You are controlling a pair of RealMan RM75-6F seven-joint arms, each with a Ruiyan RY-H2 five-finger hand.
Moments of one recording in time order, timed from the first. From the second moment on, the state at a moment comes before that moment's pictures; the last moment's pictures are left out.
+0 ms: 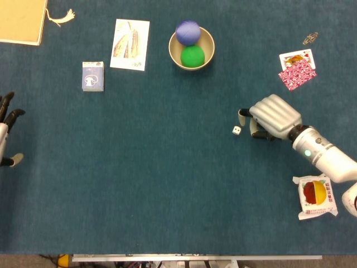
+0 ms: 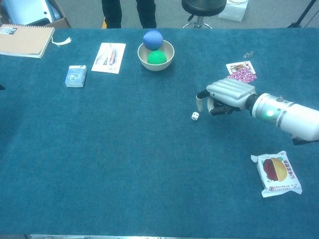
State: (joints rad) left arm -0.23 -1.26 0.02 -1.35 1.45 1.24 0.07; right arm 0.72 -1.56 0.00 -1.28 -1.45 0.78 0.02
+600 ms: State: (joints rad) left arm -0.23 -1.26 0.01 -1.34 1.45 1.24 0.06; right arm 0.73 -1.54 -0.01 -1.35 -1.47 0.79 0.07
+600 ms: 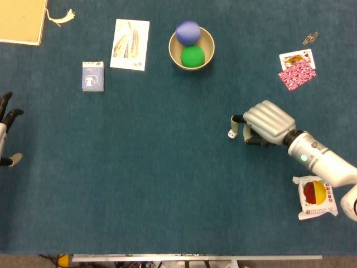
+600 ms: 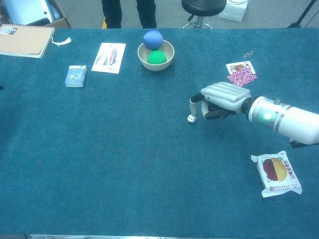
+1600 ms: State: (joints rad) left arm -0.22 -1.26 0.01 -1.34 1.45 1.25 0.06; right arm 0.72 -1.55 -0.03 -1.34 -1.47 0.77 0.07
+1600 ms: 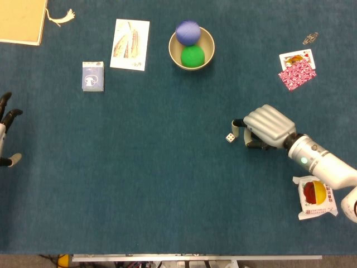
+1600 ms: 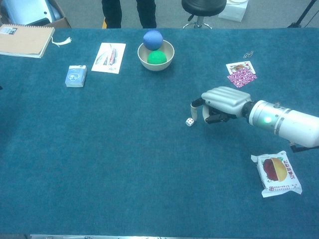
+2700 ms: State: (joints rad) left arm -0.21 -1.26 0.01 -1.33 1.45 1.26 0.05; right arm 0.73 -1.59 -0.02 -1.32 -1.53 0.82 0.17
